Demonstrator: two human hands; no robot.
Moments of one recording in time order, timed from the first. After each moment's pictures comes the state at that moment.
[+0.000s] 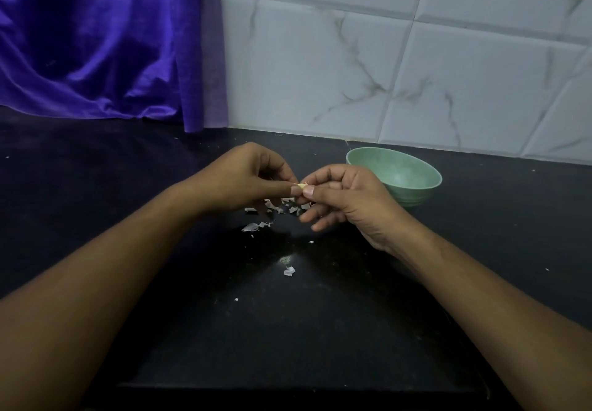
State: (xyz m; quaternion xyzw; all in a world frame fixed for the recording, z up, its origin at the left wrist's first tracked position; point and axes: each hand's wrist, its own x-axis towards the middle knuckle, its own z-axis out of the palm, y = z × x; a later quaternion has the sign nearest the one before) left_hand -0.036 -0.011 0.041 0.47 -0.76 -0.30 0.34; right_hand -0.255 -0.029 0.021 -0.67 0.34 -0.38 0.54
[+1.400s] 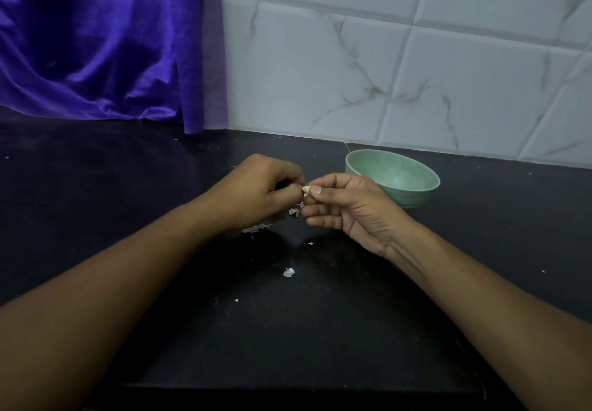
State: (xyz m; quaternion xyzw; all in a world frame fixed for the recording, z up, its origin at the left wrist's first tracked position) left_hand -0.053 -0.005 0.031 0.46 -0.82 -0.12 0.33; right_hand -0.254 -0.023 0.022 -0.56 0.33 -0.40 0.65
